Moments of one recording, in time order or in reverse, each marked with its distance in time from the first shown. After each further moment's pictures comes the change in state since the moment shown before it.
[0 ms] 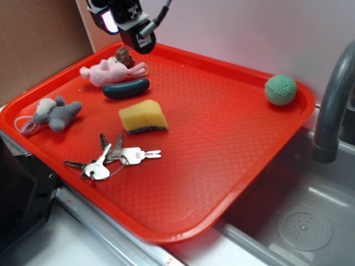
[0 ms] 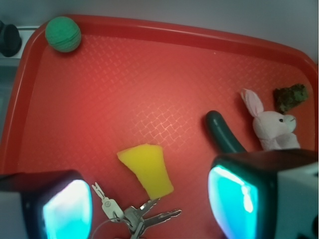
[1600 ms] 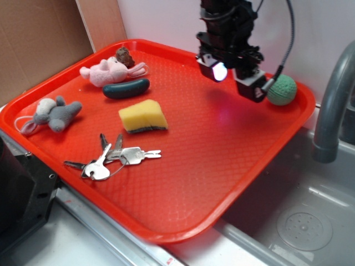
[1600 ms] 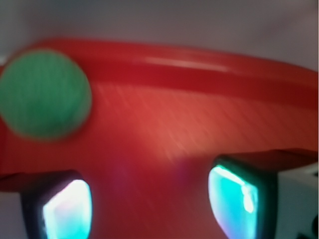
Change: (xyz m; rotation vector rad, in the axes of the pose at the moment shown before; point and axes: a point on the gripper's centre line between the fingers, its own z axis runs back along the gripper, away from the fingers) arm 0.097 -0.053 -0.125 -0.038 -0.018 0.035
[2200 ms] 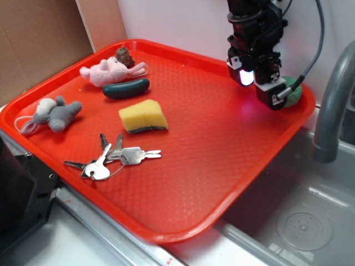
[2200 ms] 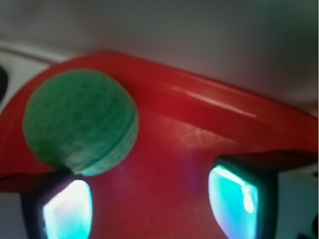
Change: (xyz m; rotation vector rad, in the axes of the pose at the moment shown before) arm 0.011 -0.022 -0.009 -0.056 0.071 -0.306
